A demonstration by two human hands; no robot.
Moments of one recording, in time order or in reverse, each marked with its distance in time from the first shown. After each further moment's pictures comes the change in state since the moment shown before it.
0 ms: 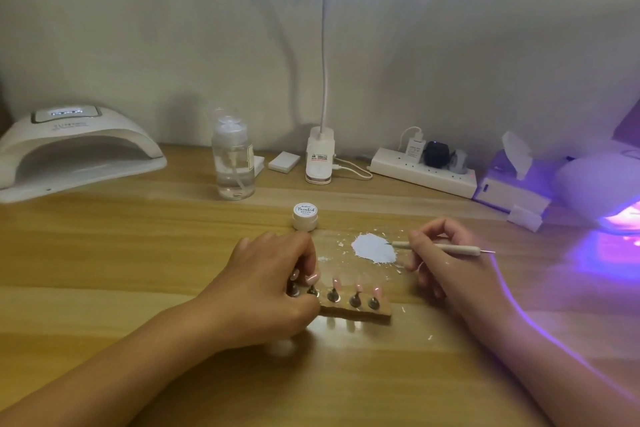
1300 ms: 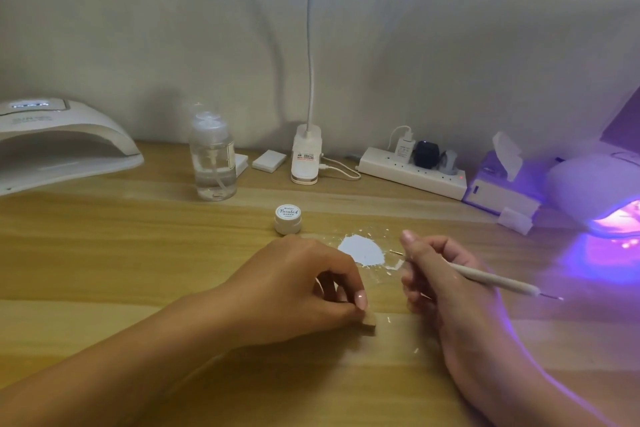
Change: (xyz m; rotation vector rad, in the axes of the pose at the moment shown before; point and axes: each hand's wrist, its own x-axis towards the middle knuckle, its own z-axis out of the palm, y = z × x) left_hand 0.031 0.028 0.006 -0.264 -0.137 0.213; right_hand -0.028 -0.026 0.013 0.464 0.081 0.171
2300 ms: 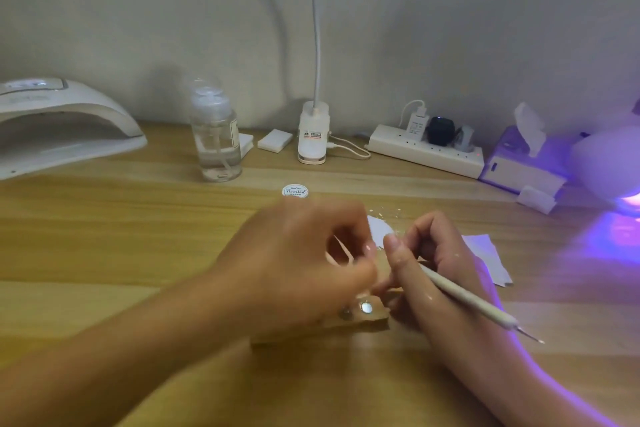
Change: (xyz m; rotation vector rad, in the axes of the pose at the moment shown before) left_hand -0.008 0.030 -0.008 0.052 0.216 -0.136; right_hand -0.015 0.008 0.003 -0.516 -0.148 -0.229
